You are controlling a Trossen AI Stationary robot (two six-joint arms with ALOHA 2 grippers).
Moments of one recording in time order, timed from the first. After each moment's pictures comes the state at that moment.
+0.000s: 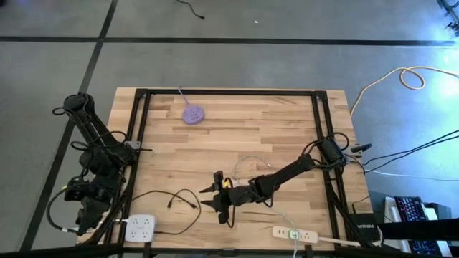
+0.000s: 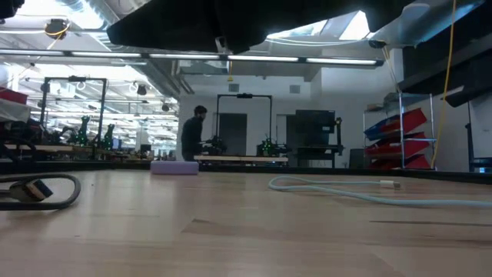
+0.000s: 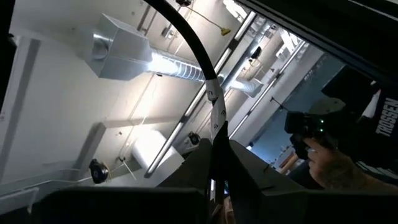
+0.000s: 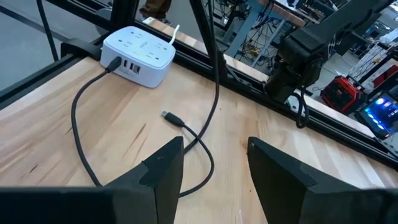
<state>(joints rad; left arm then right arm) -0.98 1.01 0.61 1.12 0.38 0.68 0.42 2.11 1.29 0.52 0.36 -0.30</state>
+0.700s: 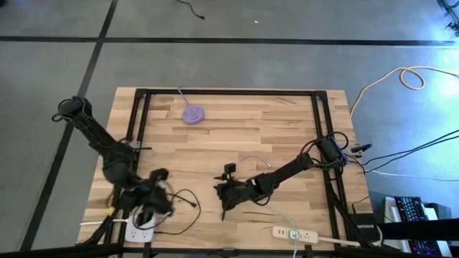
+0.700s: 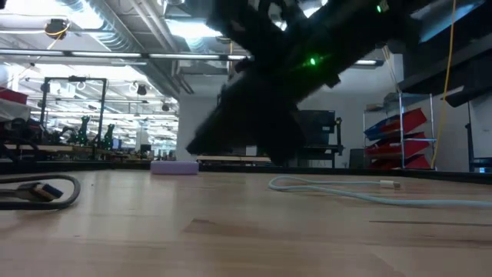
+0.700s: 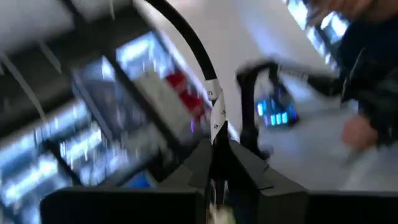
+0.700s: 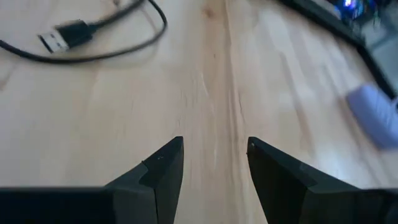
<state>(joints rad) -0.79 1.07 0.61 0.67 -0.29 0.66 0.41 2.11 1.25 0.13 0.58 -0.03</state>
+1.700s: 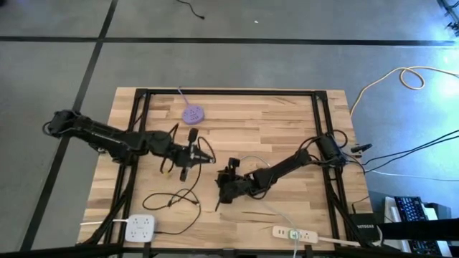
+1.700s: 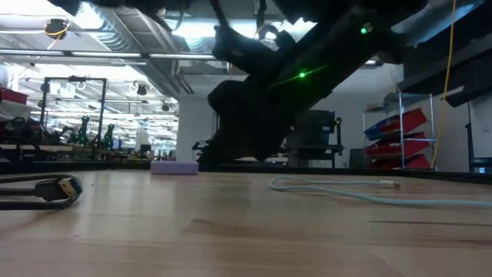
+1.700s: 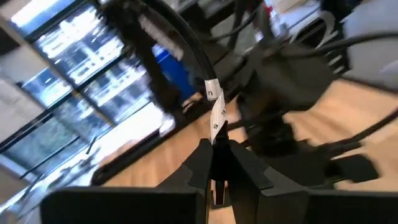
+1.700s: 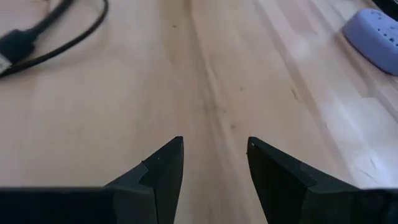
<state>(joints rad) -0.12 1.13 0.61 0.37 -0.03 0.59 0.34 2.11 1.25 0.07 0.56 0.21</state>
